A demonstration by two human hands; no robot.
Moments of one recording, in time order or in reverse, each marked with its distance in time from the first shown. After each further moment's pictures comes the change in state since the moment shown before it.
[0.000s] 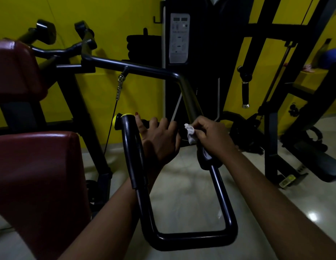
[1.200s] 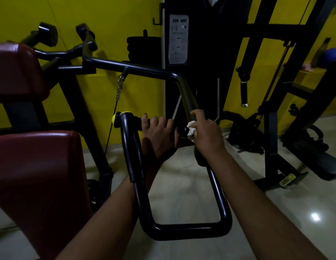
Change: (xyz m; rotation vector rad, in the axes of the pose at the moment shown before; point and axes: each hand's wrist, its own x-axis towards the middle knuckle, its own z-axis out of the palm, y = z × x) left_hand 0.000 0.001 0.012 -0.049 0.086 0.036; right_hand -0.004 -0.015 0.018 -0.339 0.143 0.051
